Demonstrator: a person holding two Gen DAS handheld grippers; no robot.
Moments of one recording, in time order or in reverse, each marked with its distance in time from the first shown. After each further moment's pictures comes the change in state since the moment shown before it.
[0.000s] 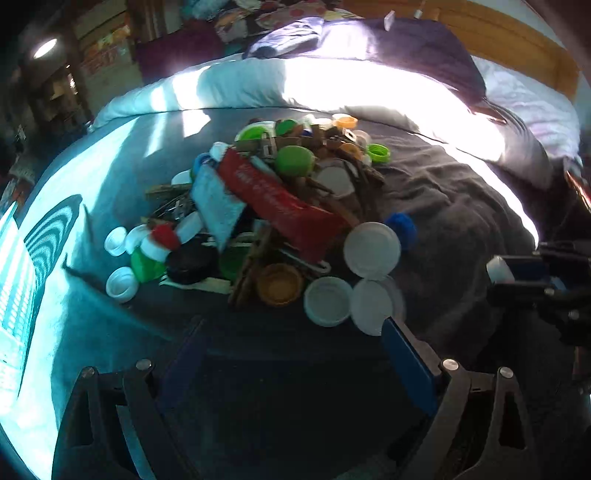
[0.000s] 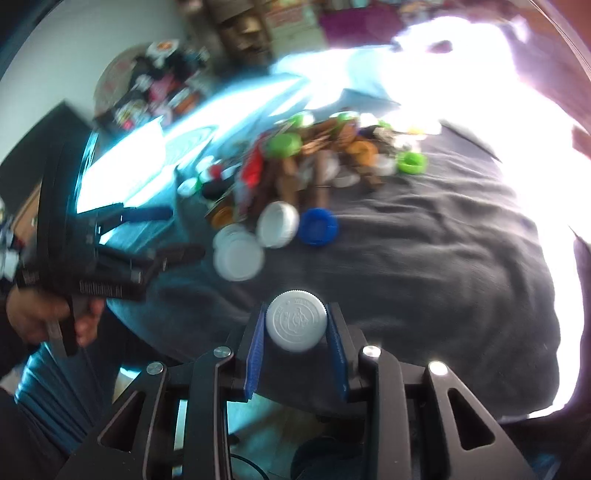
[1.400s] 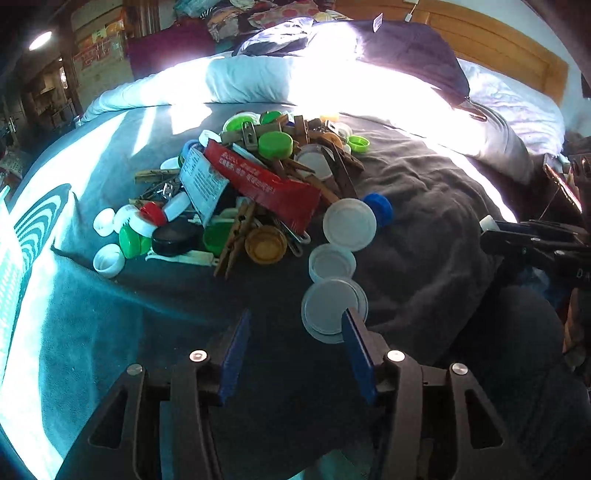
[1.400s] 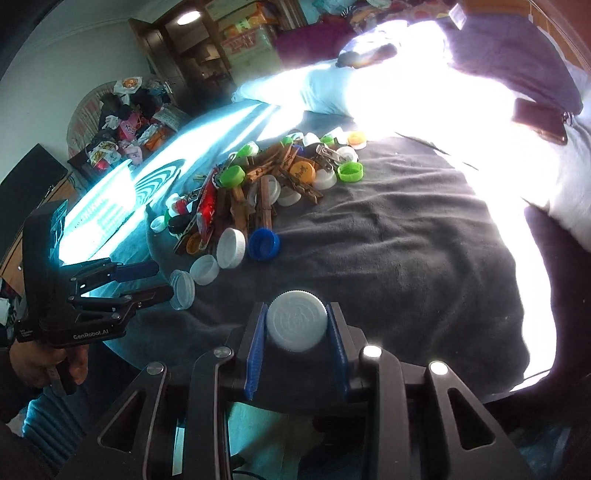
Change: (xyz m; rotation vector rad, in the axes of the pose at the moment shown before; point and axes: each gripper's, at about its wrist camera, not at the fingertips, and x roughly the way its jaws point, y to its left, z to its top) left arm -0.011 0.008 -0.024 -0.047 0.006 -0.066; right arm -0.024 -0.027 -0.006 0.100 -0.078 -0.064
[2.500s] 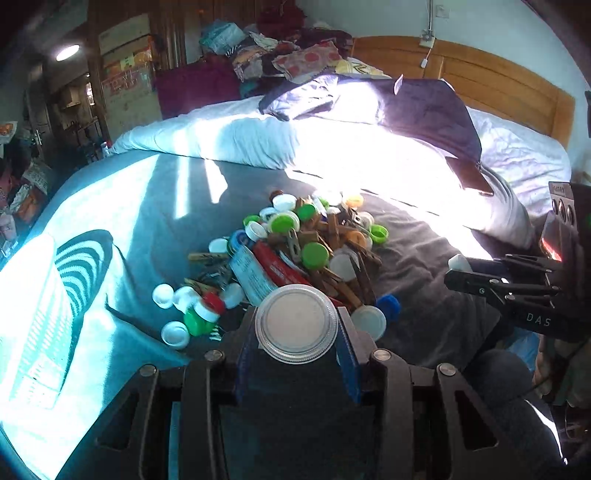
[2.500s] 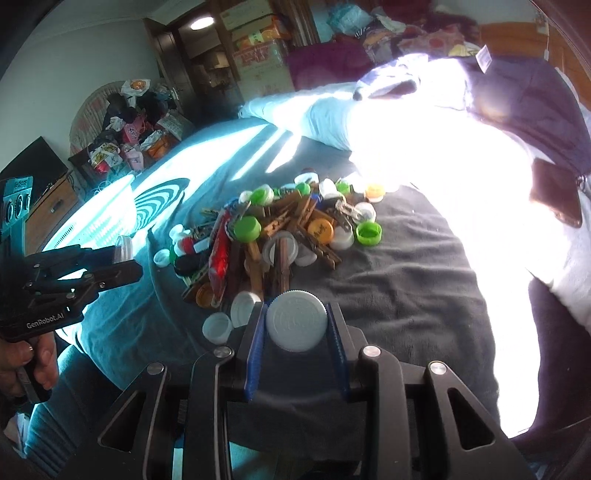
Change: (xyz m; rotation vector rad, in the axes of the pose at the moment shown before) left arm -0.075 0.024 0.065 -0.036 -0.169 0.071; right arm -0.002 0.031 0.059 -0.080 -0.085 -0.038
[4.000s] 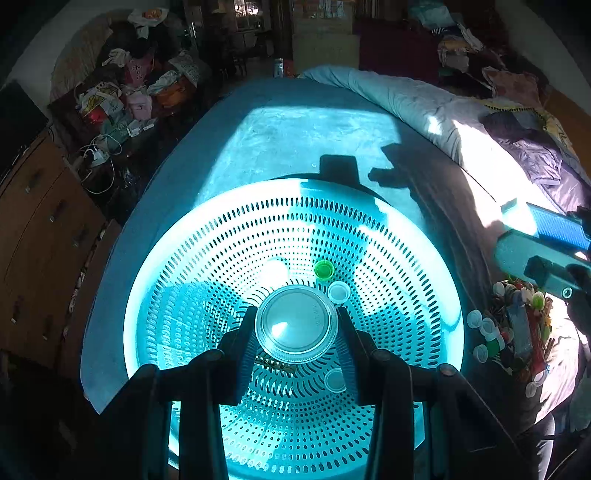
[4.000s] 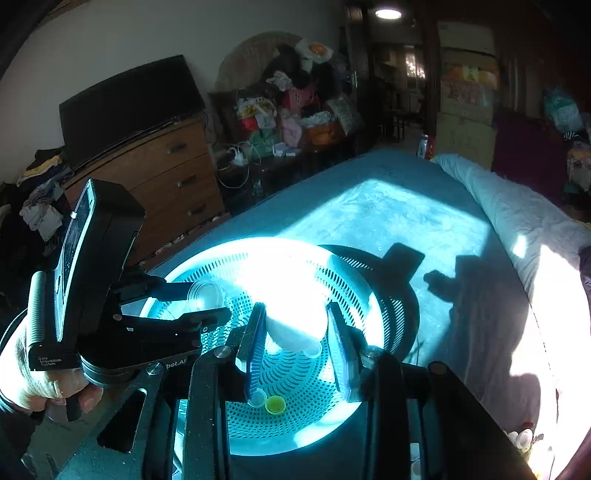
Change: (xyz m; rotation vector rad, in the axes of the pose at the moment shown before) left arm -0.105 0.423 -0.015 -0.457 0.272 0.356; right arm 0.130 0.442 0.219 -0.509 0.086 0.368
